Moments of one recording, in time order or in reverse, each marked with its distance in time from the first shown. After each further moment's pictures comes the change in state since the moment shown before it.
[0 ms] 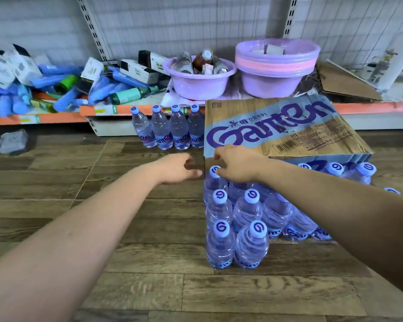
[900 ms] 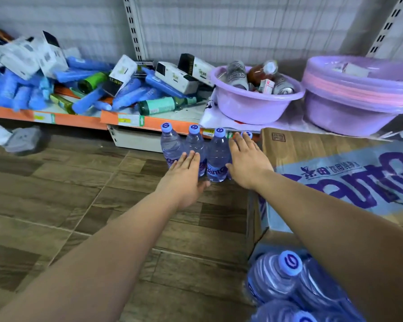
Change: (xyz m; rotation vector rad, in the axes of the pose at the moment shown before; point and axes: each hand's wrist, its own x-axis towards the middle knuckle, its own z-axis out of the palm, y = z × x) left_hand 0.141 -0.130 -0.014 0.074 0.249 -0.088; right_hand 0.249 -0.001 0.025 -0.163 0.239 0.027
